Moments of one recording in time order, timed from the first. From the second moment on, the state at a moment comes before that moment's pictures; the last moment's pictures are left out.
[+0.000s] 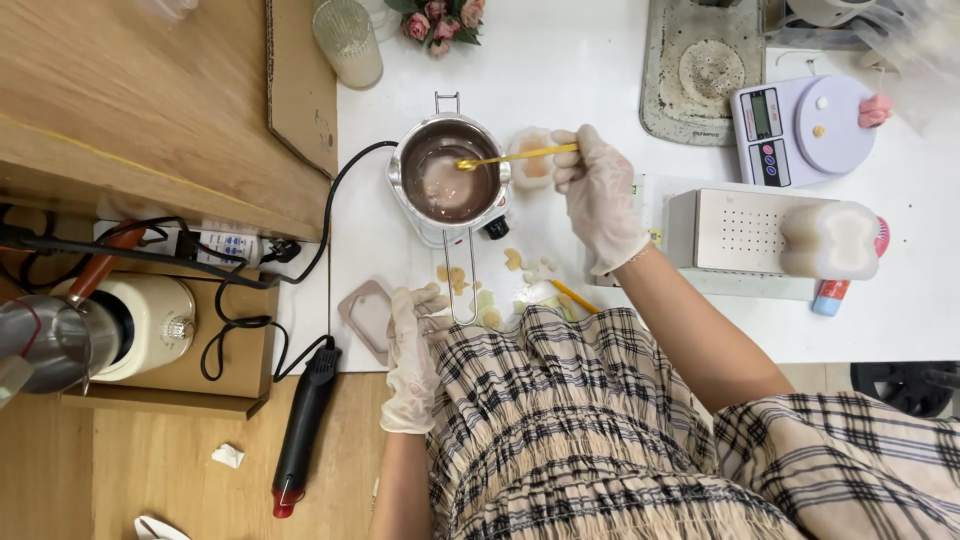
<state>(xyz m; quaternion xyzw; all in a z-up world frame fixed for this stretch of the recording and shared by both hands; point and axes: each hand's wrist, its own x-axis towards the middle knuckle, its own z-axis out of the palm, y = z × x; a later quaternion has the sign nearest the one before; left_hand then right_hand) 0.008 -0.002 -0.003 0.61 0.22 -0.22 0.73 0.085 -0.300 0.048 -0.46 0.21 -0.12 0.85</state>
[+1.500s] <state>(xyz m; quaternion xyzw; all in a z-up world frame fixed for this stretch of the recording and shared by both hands) 0.033 0.014 0.006 0.63 0.19 -0.24 0.72 0.085 -0.343 0.028 -0.57 0.25 -0.28 0.73</state>
